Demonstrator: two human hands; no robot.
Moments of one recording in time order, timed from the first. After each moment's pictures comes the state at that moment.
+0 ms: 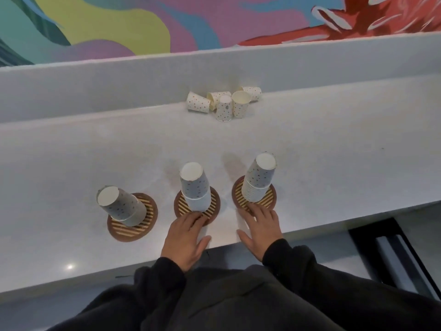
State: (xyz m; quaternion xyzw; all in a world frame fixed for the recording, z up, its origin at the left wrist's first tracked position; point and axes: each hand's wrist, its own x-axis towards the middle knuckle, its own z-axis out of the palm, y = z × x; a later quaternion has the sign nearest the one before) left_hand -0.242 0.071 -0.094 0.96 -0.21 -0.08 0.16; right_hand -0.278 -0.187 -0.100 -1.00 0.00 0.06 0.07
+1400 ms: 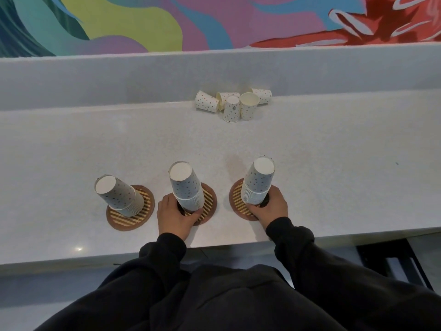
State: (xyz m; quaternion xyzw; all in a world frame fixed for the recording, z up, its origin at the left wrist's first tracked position) left_hand -0.210 0.039 -0.092 0.92 0.12 -0.02 0.37; right_hand -0.218 -0.238 -0.085 -0.86 0.18 0.02 0.48
